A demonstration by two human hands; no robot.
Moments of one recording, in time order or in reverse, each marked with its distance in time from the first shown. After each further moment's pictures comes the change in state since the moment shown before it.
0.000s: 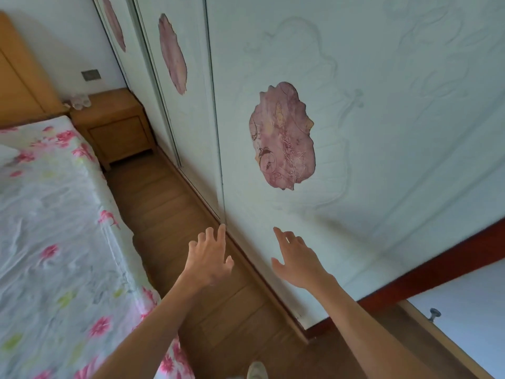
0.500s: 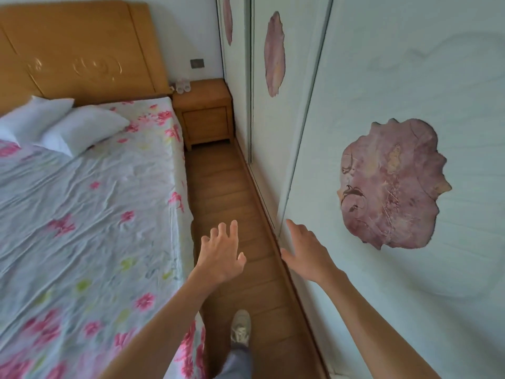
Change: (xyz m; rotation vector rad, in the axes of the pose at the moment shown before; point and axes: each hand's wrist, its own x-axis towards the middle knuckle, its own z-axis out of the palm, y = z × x) left_hand 0.050 -0.087 -0.026 -0.022 0.046 -0.361; right_hand 0.157 -0.079 -0.026 0.066 -0.038 -0.313
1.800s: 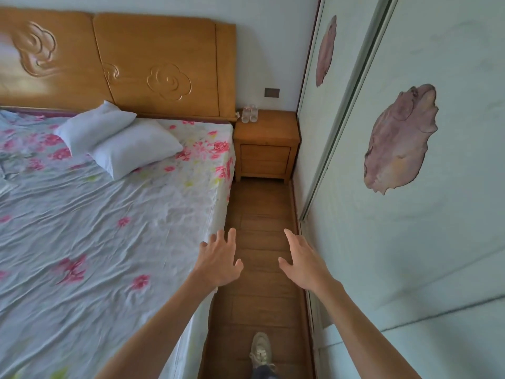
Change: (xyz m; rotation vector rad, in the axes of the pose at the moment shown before) left_hand 0.373 -0.200 -0.072 -0.073 -0.010 -0.270; right_hand 0.482 -0.099 -0.035 -0.019 -0.091 -0.260
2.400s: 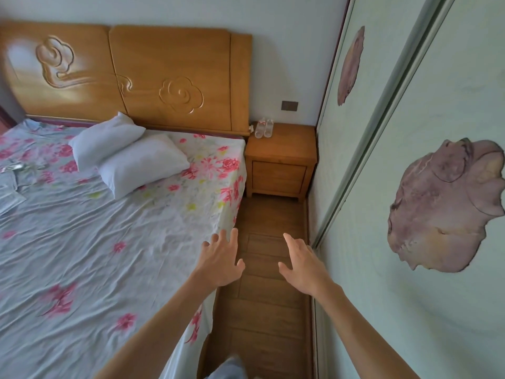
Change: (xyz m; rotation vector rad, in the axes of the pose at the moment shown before) left_hand 0.169 0.014 -0.043 0.014 0.017 -0.087; right_hand 0.177 0.042 -0.054 -0.037 -0.048 -0.115
